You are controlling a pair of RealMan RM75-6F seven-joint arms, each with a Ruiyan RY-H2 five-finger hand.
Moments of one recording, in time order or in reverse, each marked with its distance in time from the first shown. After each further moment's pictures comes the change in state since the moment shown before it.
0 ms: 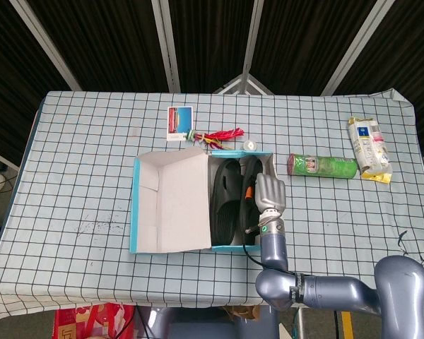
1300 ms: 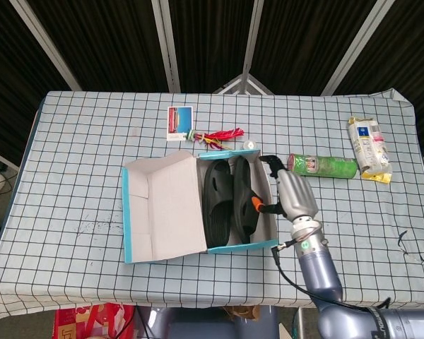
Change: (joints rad) left arm 0.000 -0.003 0.011 -0.018 0.024 0.010 0.025; right arm -0.227 0.456 0.174 -0.650 -0.085 0.005 0.030
